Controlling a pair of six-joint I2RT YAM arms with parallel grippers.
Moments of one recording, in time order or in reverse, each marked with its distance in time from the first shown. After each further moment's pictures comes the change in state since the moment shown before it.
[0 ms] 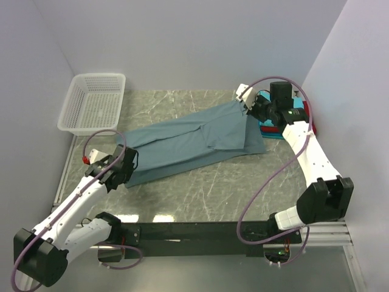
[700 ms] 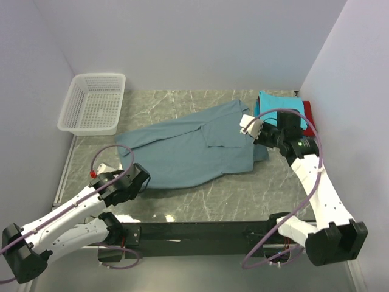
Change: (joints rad) left arm -0.370 -0.089 -0.045 -0.205 -0.030 -0.326; right arm 0.000 -0.359 -0.322 -0.098 0.019 -0.155
